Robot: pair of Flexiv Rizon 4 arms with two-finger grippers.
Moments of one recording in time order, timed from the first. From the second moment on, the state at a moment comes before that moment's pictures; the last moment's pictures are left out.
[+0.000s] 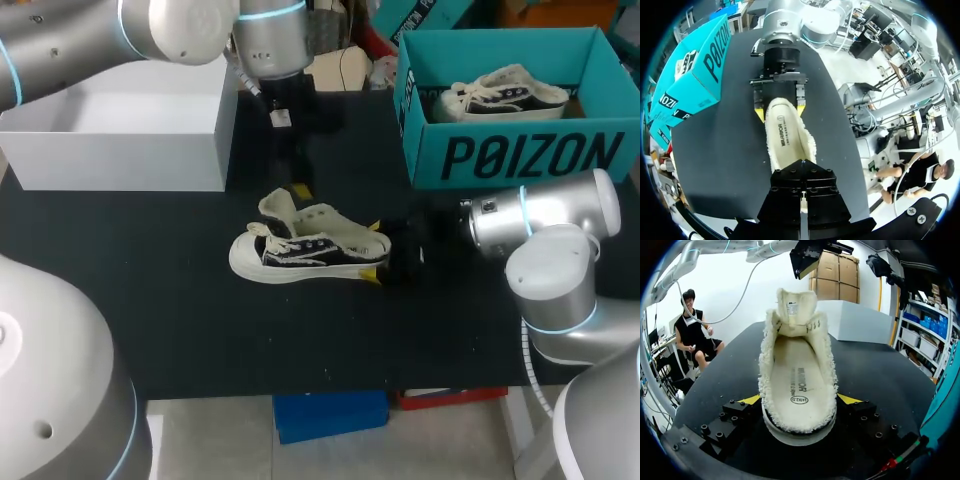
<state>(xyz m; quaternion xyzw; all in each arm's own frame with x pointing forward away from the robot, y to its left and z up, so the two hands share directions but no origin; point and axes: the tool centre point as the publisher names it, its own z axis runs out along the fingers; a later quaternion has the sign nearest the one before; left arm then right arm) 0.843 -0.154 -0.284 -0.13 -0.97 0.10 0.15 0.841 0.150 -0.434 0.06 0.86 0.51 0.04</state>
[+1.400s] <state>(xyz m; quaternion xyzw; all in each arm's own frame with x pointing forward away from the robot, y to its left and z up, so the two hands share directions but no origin) 0.834 -0.168 -0.346 -0.14 -0.96 0.09 0.21 0.841 0.150 -0.434 0.06 0.86 0.51 0.04</state>
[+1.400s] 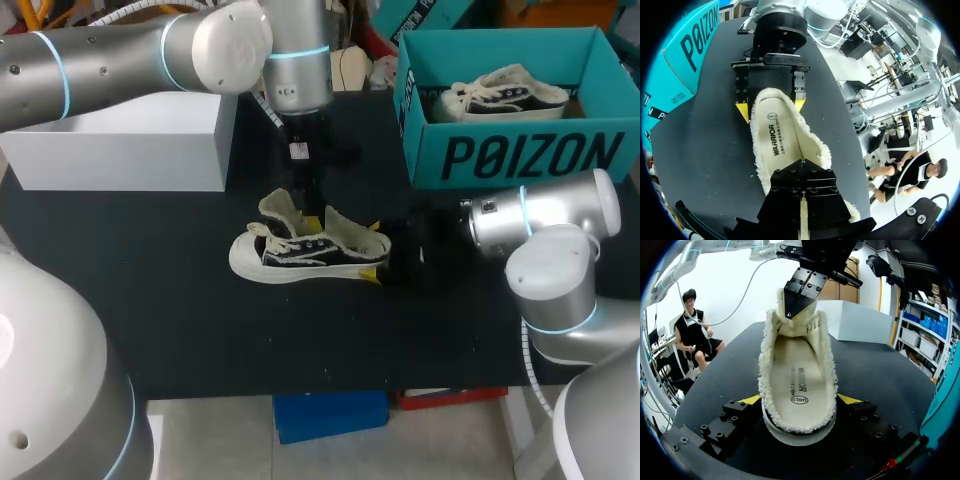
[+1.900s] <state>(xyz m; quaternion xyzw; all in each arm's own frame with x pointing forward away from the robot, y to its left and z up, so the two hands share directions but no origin) 0.837 -0.169 -0.347 -0.12 -0.97 0.07 0.20 0.841 0.150 -0.434 0.06 0.86 0.51 0.04</state>
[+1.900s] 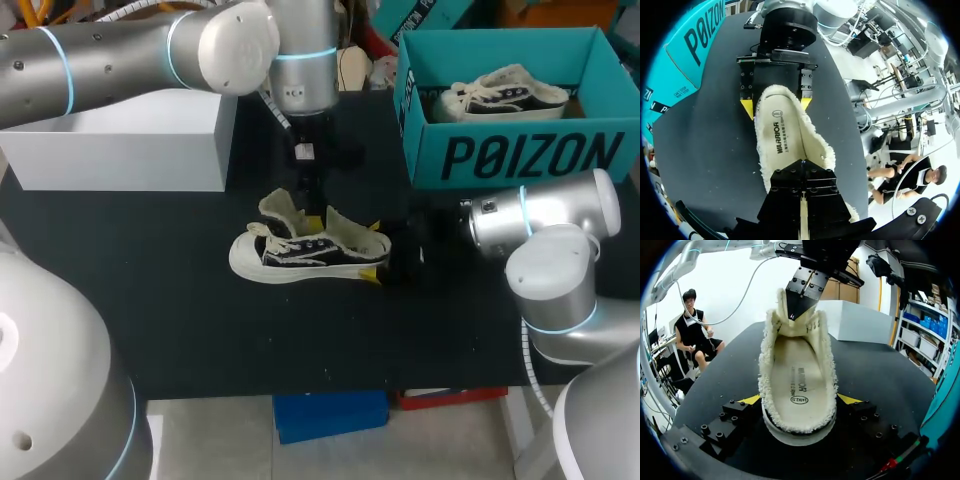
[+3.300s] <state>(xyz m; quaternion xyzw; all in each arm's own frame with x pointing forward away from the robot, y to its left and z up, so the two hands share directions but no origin) 0.806 -0.178 -0.405 -0.11 -0.97 0.06 0.23 0.841 0.150 -0.435 0.06 0.86 0.51 0.04</state>
